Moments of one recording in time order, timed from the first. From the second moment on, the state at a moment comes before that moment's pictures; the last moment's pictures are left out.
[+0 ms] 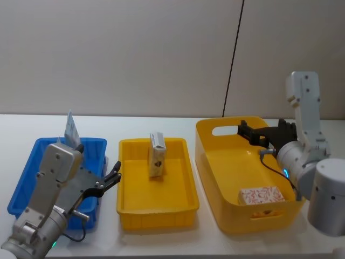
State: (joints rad) left arm -0.24 0.38 0.45 -1.63 -0.20 0.01 -0.01; right arm 0.33 0.08 -0.12 -1.73 0.09 0.69 -0.08
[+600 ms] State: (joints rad) left arm -0.24 0.38 0.45 -1.63 -0.20 0.01 -0.01; right arm 0.19 0.22 -0.21 -1.75 0.01 0.36 0.04
